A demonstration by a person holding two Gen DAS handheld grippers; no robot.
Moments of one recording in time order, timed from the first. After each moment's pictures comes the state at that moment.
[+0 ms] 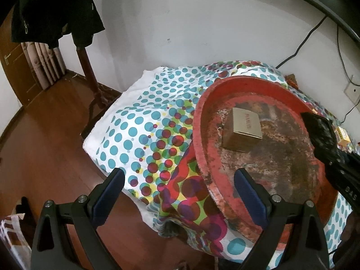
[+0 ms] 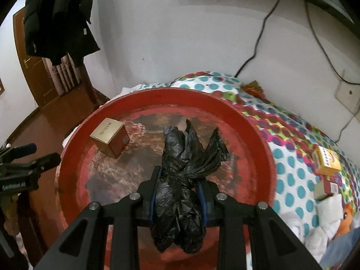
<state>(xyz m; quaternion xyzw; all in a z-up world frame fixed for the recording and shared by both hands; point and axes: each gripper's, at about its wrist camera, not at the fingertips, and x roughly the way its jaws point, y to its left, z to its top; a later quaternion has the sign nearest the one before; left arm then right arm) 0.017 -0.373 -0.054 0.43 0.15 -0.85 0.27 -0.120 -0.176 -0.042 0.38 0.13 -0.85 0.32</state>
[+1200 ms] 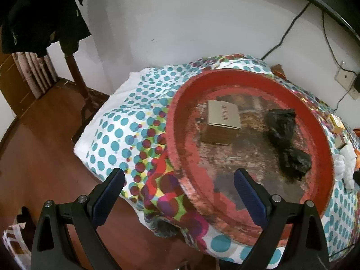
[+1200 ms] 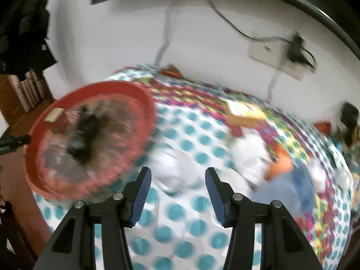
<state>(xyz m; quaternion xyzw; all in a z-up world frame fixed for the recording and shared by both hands) 0.007 -0.347 -0.054 0.43 0.13 -0.86 0.23 -0.107 0.002 -0.036 0.39 0.11 -0.89 0.19</state>
